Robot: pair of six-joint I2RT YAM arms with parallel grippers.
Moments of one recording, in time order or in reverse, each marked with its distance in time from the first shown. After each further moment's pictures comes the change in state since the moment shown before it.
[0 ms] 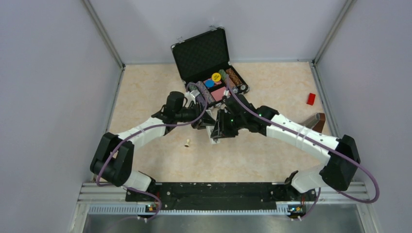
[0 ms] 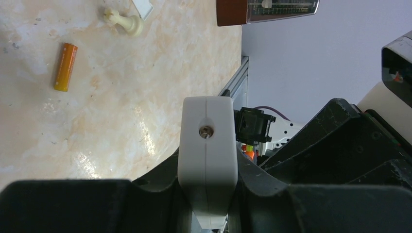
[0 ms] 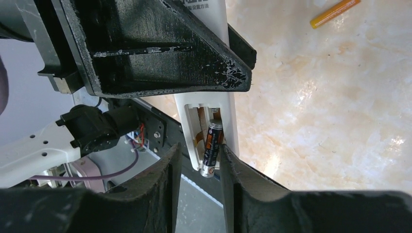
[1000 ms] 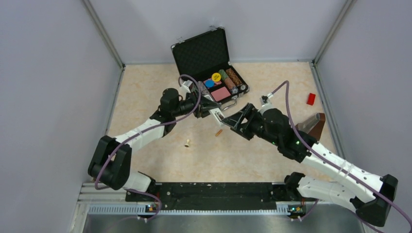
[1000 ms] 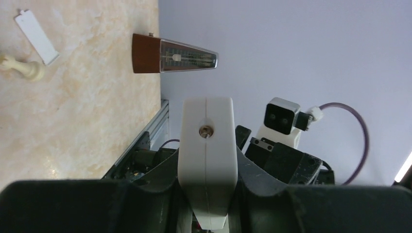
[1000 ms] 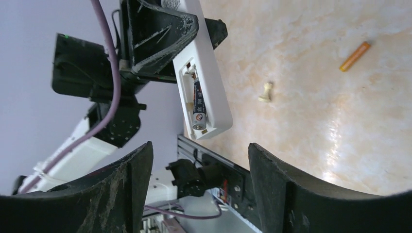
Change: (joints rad) left arm 0.001 -0.027 -0.013 0.367 -0.084 -0.475; right arm -0.010 -0.501 -0.332 0.296 0.243 0.351
